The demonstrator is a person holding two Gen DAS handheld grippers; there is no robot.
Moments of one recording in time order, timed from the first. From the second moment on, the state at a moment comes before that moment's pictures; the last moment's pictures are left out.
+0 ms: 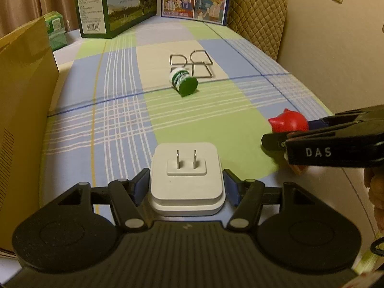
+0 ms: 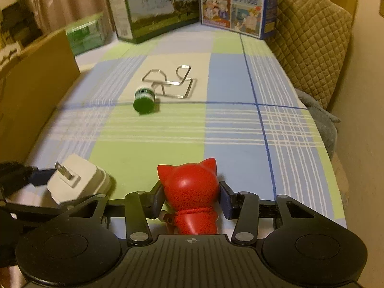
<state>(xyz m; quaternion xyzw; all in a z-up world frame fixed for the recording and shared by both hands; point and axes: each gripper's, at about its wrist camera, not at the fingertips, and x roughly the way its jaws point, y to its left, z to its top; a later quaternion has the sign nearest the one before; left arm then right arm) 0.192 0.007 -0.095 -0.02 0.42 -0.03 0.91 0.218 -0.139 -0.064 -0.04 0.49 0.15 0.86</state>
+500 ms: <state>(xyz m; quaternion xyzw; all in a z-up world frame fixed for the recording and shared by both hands) 0.190 0.002 -0.049 0.00 0.37 -0.05 0.93 0.208 -0.145 -0.020 0.02 0.43 0.13 0.89</state>
